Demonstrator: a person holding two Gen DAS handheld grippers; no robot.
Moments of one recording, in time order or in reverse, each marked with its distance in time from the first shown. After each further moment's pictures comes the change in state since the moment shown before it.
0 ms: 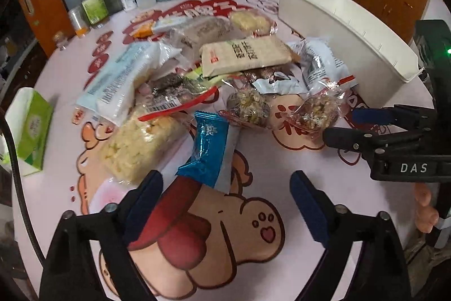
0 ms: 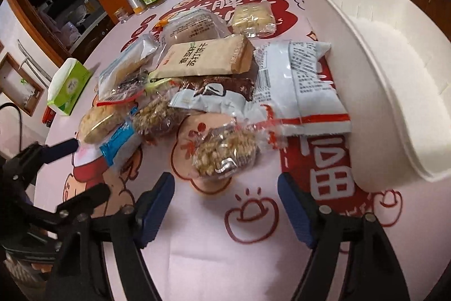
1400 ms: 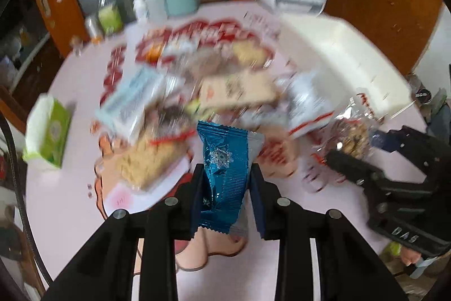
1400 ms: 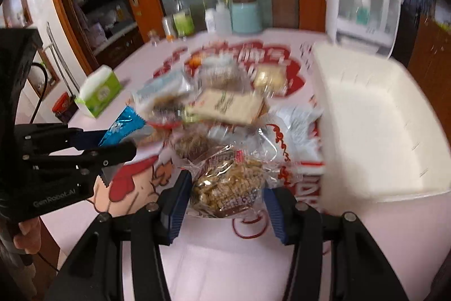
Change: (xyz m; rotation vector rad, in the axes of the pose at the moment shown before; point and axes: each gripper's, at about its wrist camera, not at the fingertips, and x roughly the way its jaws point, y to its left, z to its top) left arm -0.071 -0.033 0.035 -0.070 -0.060 0.040; right arm -0.090 0.025 -0.005 -0.182 -0.210 -0.021
